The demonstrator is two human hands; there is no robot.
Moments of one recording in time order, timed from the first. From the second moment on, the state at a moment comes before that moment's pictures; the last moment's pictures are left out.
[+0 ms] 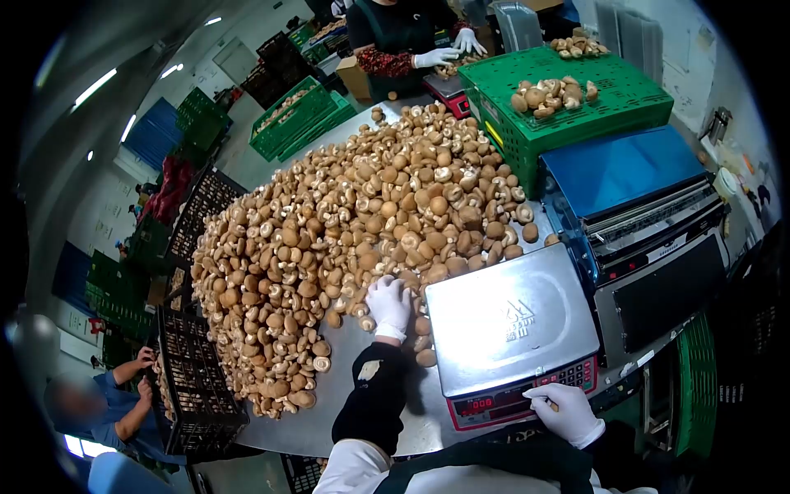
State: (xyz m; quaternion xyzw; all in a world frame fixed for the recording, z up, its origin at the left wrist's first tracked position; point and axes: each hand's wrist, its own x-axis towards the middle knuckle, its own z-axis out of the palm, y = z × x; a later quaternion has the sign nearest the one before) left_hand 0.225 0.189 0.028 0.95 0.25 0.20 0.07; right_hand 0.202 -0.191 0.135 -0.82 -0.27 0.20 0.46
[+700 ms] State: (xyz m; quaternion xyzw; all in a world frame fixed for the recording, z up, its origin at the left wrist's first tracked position) left_hand 0.054 0.017 0.091 0.54 0.22 0.18 0.79; right_hand 0.183 -0.107 0.119 -0.66 -0.27 0.48 0.51
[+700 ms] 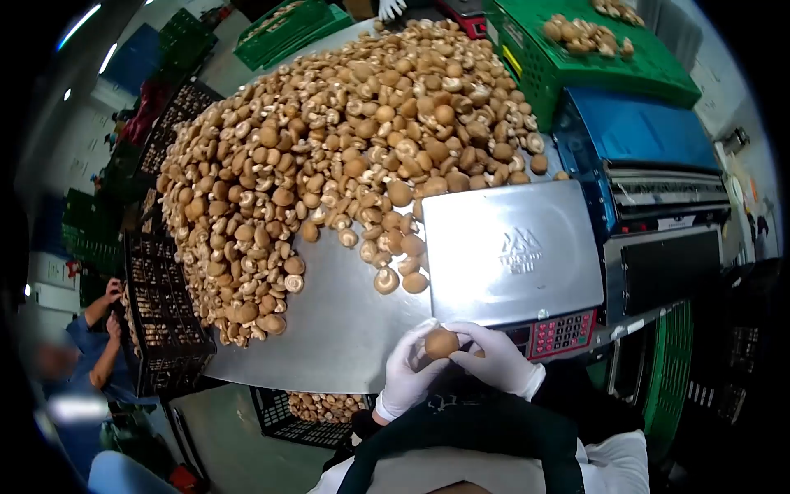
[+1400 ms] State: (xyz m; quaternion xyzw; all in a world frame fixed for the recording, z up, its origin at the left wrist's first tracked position) left_hand -0.019 0.062 0.079 0.33 0.26 0.21 0.88; right_hand 0.207 -0.038 0.141 -0.60 -0.56 0.37 0.44
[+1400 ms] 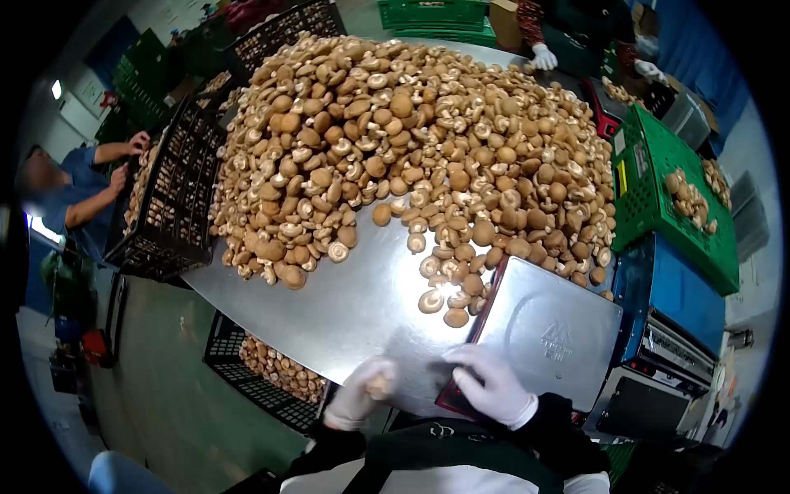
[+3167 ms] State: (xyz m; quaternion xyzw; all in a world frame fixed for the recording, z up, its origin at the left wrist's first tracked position) left_hand 0.139 0.221 0.094 0.11 0.05 0.26 0.96; right_hand 0.232 -0.079 0.085 -0.69 -0.59 0.09 0.40
